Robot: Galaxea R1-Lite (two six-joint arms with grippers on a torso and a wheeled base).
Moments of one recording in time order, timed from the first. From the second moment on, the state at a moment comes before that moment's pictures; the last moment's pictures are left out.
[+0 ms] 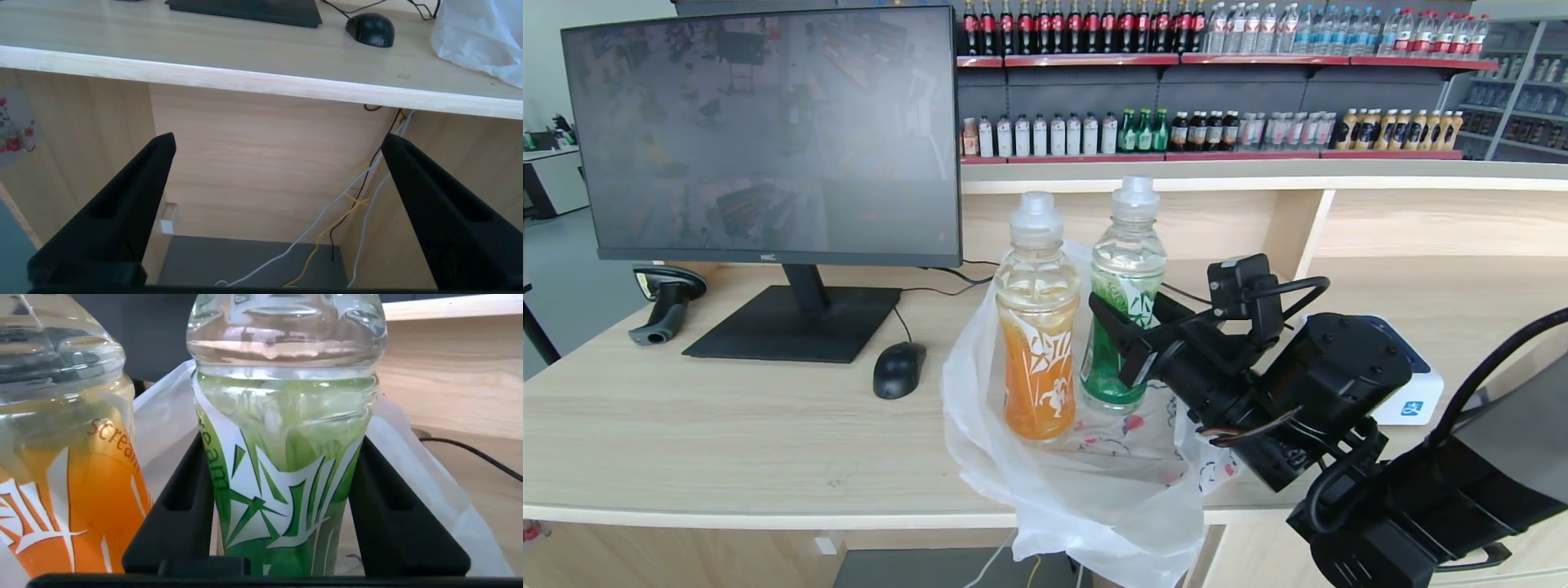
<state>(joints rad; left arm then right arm) 0.00 0.00 0.00 0.00 0.00 -0.03 0.66 2.00 -0.69 -1.57 -0.08 0.04</state>
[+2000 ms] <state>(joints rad) 0.00 0.00 0.00 0.00 0.00 -0.03 0.71 1.55 -0.21 -1.57 -0.08 0.05</state>
